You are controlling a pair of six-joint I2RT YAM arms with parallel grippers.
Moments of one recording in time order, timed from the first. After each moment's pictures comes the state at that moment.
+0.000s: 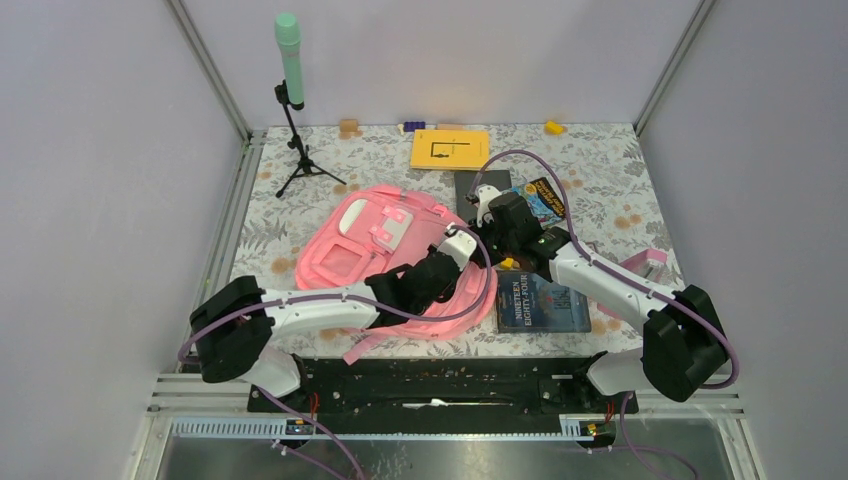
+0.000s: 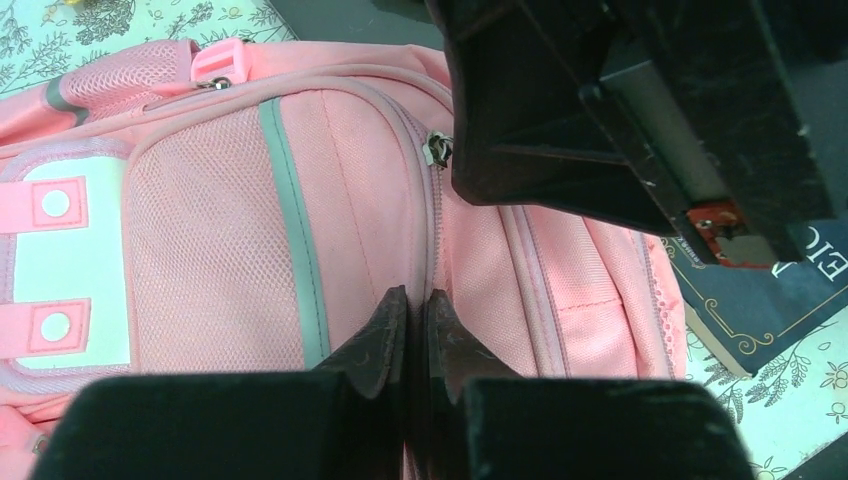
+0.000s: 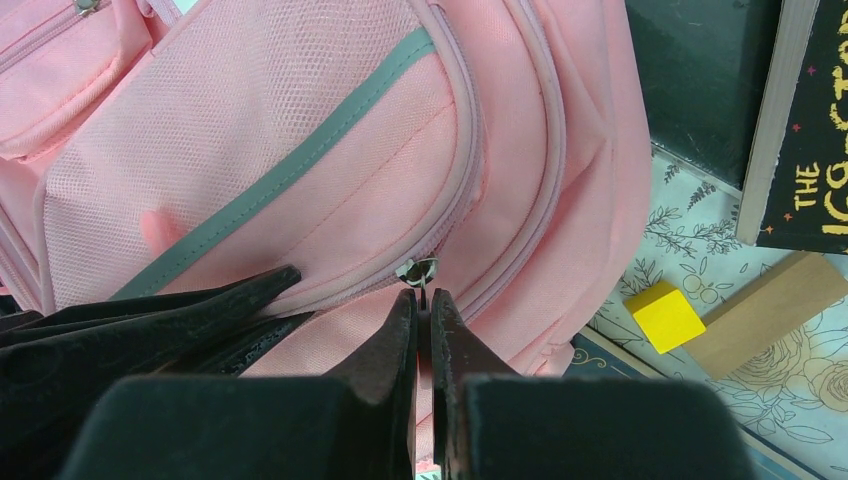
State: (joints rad) left arm -1.11 1.49 0.86 0.07 -0.49 -0.16; right arm 0.63 1.38 0.92 -0.31 -0.13 0.21
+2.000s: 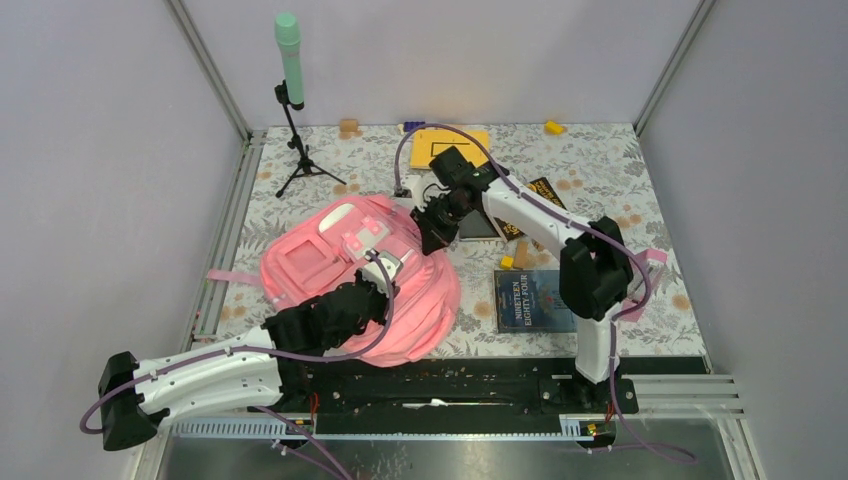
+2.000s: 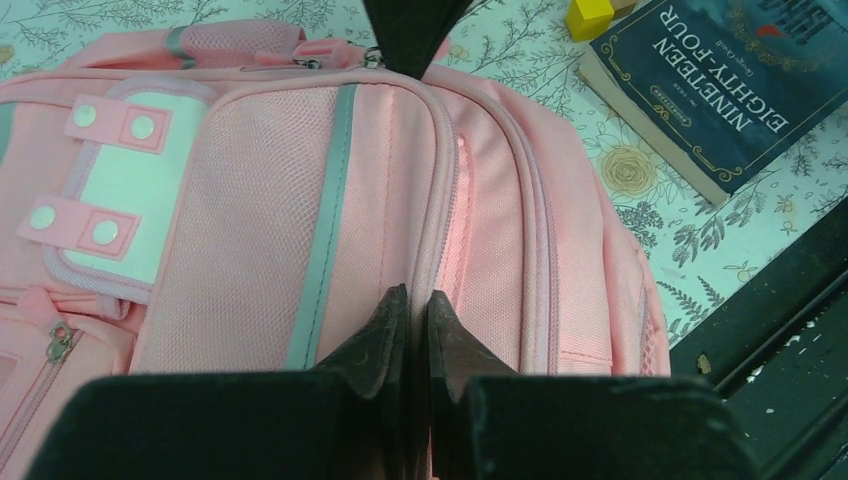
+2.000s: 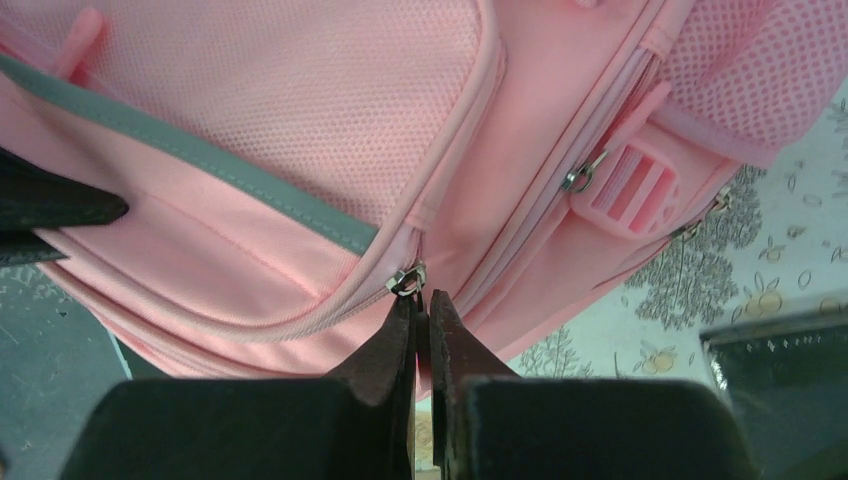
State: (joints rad) left arm -1.12 0.75 0.50 -0.19 -0.43 -0.19; right arm 0.67 1.93 1.65 -0.85 -0.55 -0.34
